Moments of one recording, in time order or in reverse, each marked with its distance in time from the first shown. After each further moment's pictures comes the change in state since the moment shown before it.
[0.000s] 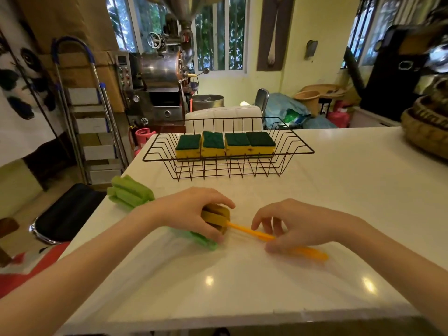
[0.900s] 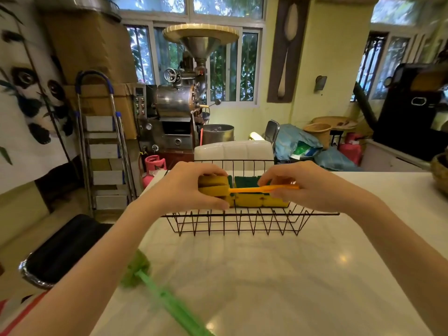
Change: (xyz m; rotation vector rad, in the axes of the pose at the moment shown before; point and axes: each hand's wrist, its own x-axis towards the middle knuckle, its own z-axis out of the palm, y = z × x) left_hand 0.042 -0.025 -0.101 -0.120 0.513 -0.044; right_hand 0.066 0.017 -0.126 -0.015 0.415 -0.153
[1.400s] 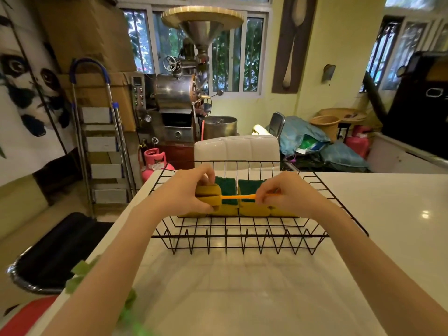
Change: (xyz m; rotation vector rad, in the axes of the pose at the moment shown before) left_hand 0.058 -0.061 0.015 0.048 -0.043 -0.111; right_hand 0.074 0.060 0.043 0.172 0.030 0.109
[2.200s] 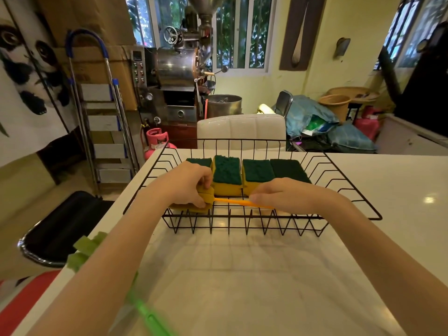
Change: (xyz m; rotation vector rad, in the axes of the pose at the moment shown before) left_hand 0.010 -0.019 0.020 0.250 -0.210 -0.138; right_hand -0.002 -0.005 0.022 -0.118 -0.416 0.187
